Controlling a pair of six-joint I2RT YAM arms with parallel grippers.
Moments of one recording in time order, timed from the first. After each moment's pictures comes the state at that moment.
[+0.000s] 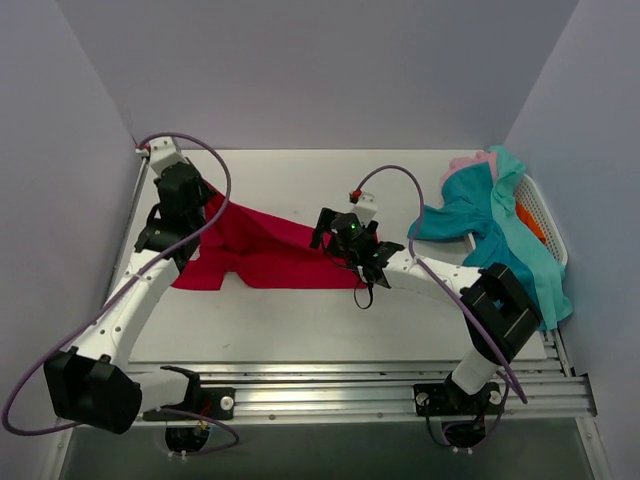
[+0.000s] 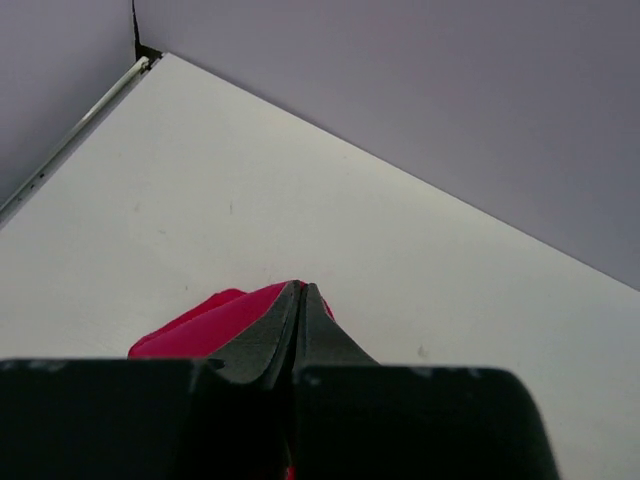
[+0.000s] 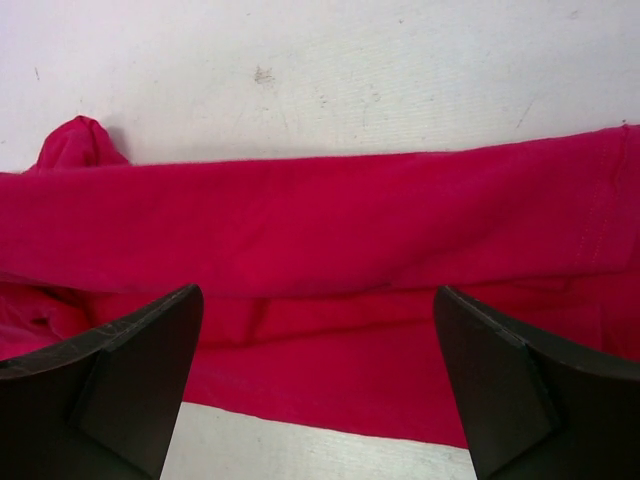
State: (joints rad) left arm -0.29 1.22 1.12 -0.13 -0.54 -0.46; right arm 0.75 1.63 0.98 0.06 0.40 0.77
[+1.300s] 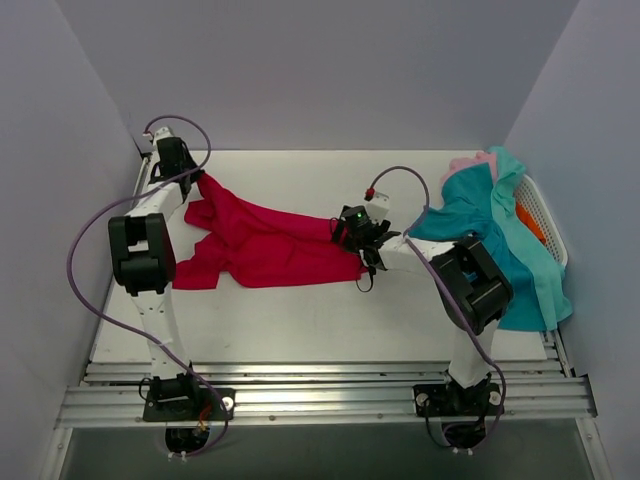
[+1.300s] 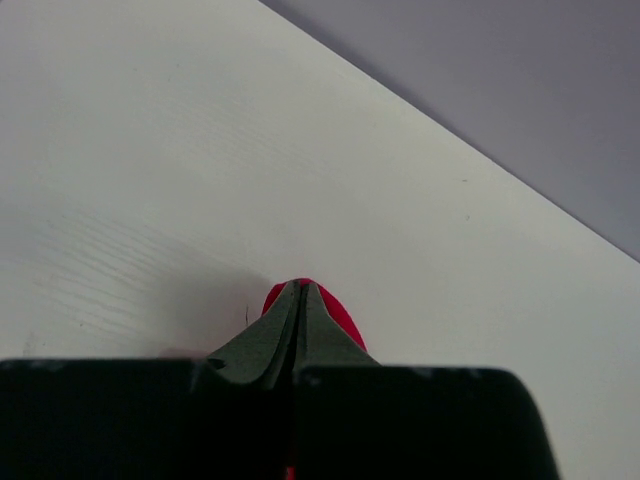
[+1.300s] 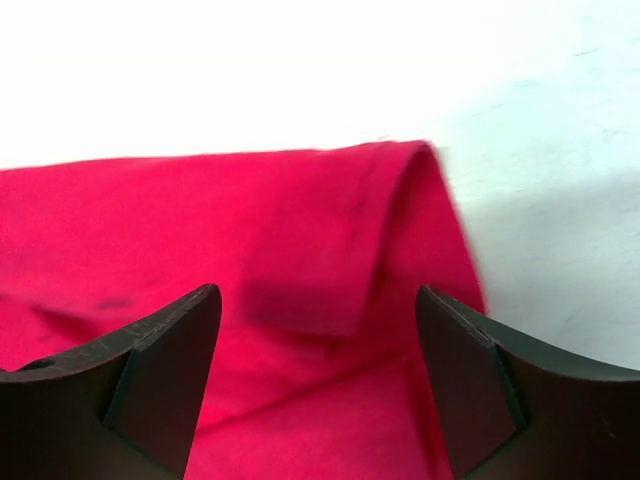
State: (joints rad) left arm 0.07 2.21 1.75 -0.01 -0.11 -0.49; right arm 0.60 1.85 1.05 0.08 0.42 0.75
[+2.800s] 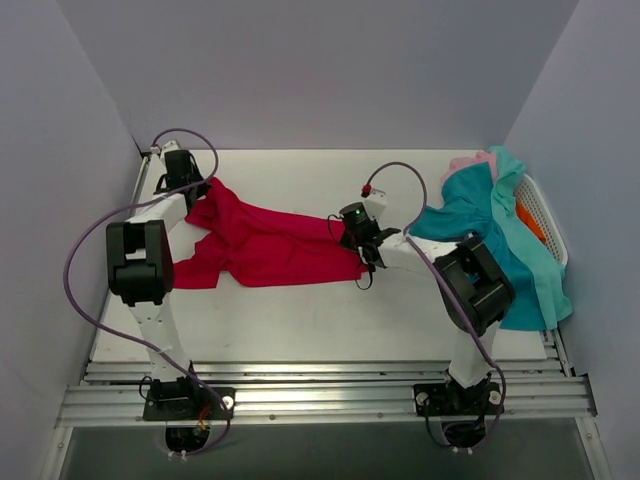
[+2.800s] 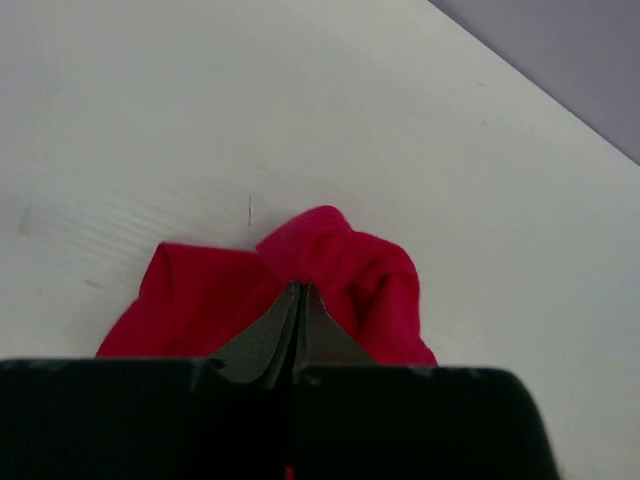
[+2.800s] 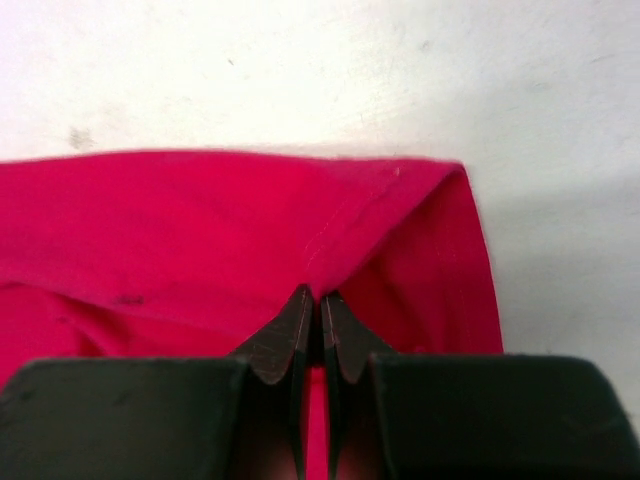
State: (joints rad) left arm 0.04 2.13 1.56 0.02 -0.12 -0.51; right arm 0.59 1.89 1.08 0.05 0.40 0.73
